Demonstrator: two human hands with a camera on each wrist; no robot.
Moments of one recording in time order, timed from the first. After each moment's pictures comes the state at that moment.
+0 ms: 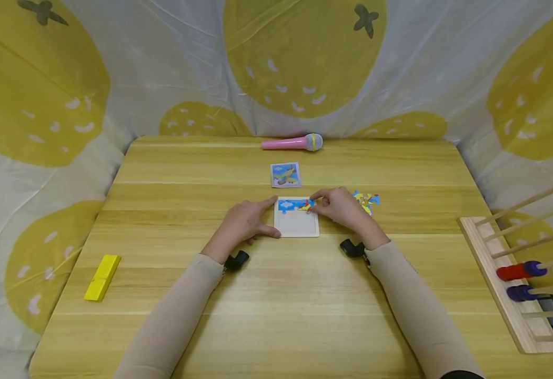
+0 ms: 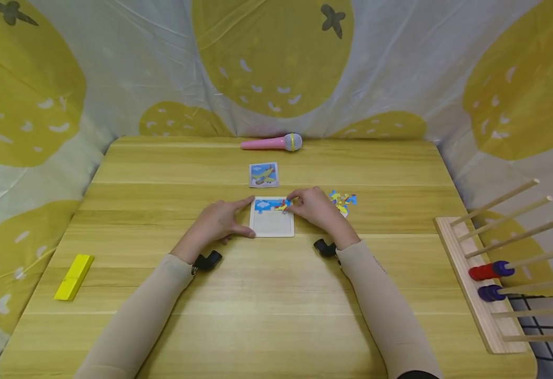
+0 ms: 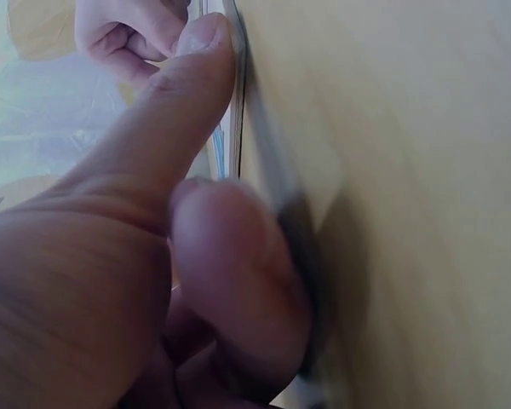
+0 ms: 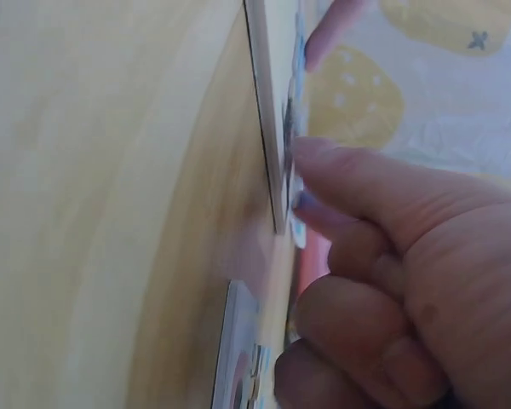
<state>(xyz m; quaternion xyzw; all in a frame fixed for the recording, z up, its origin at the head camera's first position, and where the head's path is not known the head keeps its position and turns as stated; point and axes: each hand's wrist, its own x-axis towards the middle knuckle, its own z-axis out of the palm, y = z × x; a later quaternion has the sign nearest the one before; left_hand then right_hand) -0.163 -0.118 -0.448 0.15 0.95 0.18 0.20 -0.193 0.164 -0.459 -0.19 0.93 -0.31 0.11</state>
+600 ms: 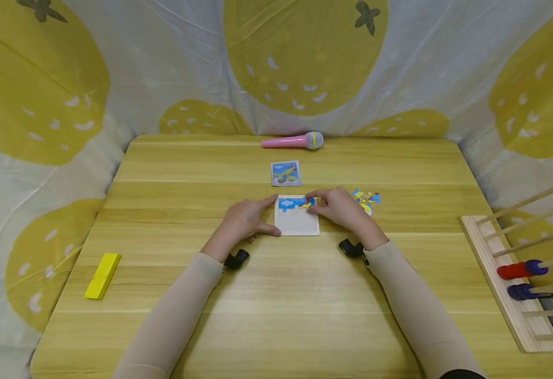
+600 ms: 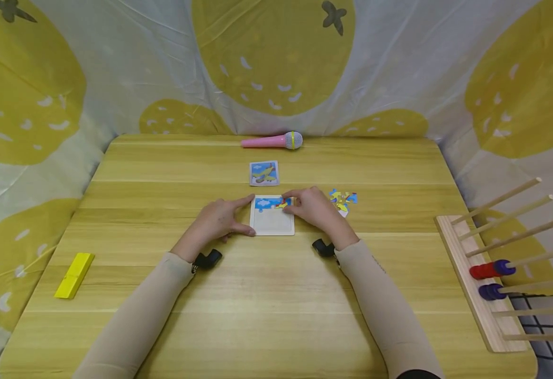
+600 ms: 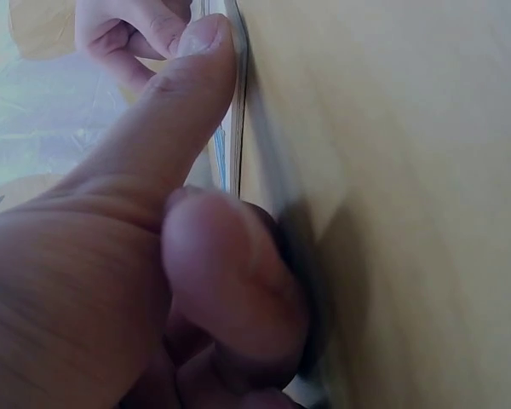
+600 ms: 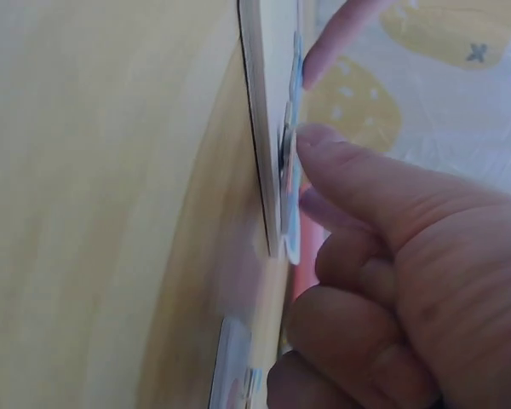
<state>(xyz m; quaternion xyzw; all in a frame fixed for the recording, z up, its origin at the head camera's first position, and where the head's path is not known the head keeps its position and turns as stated) -0.163 -0.118 -0.448 0.15 0.95 0.17 0.20 -0.189 0.159 -0.460 -0.21 0.93 -0.28 0.11</state>
